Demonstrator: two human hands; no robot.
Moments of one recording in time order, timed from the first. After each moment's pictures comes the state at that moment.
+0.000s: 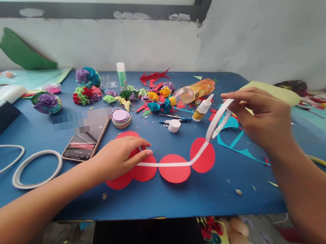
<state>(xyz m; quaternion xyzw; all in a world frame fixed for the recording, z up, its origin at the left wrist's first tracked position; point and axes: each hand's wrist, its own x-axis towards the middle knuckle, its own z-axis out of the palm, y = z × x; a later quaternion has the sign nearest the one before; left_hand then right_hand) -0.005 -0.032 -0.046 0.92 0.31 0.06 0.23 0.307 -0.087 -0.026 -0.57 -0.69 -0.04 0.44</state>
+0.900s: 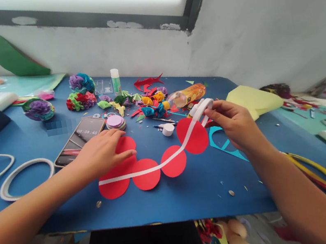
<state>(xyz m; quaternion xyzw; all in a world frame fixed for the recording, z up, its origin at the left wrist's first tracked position) -0.013 -0.016 -0.045 0.89 0.46 0.03 0.07 0.306 -0.067 -0.047 -0.55 -0.52 0.31 0.58</state>
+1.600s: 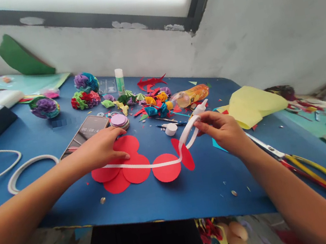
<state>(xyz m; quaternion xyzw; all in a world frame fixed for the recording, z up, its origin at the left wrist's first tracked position) -0.025 -0.004 -0.035 0.86 0.48 -0.01 0.16 0.291 -0.071 -0.057 -0.54 -0.62 0.30 0.48</state>
